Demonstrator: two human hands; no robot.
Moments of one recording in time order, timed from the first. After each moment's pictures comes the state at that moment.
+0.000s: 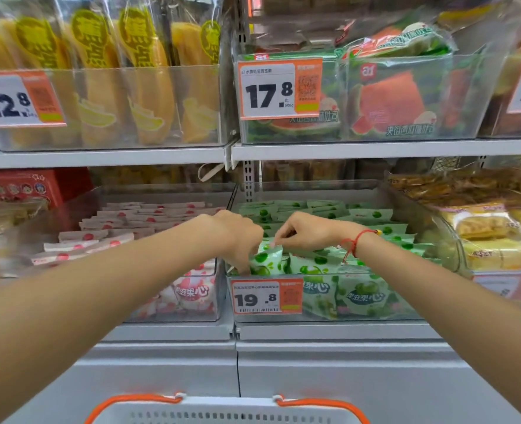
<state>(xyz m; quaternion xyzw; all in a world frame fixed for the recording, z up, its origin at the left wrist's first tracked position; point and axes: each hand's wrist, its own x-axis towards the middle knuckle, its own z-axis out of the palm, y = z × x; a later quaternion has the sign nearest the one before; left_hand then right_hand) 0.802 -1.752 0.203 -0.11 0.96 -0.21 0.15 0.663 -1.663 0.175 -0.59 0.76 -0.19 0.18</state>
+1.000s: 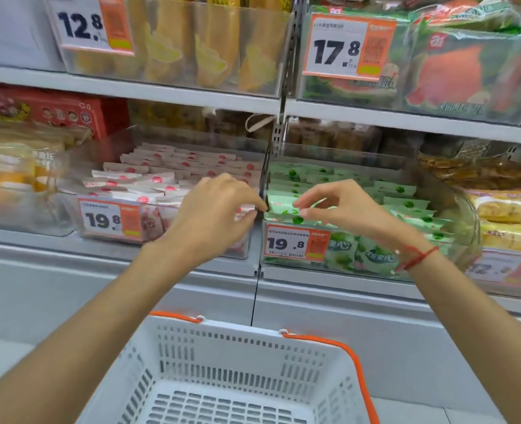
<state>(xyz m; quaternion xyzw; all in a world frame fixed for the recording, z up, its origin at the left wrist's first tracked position) 0.922 -1.755 0.159 -0.13 0.94 0.03 -0.30 0.745 -1.614 0.180 -0.54 0.74 -0.39 0.13</state>
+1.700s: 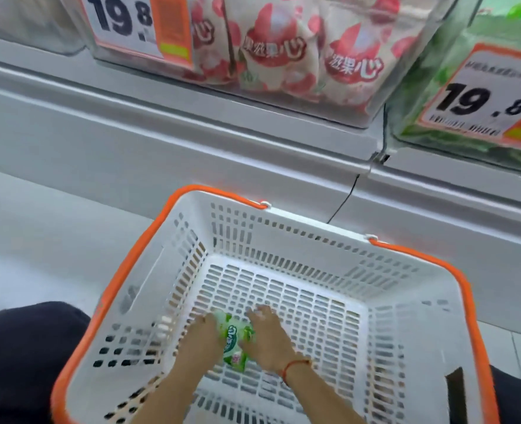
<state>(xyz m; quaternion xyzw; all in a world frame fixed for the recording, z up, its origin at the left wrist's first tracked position) 1.071 -1.716 -0.271 -0.51 0.75 0.32 0.25 0.940 -1.632 -0.270 -0.46 0.77 -0.02 0.44</state>
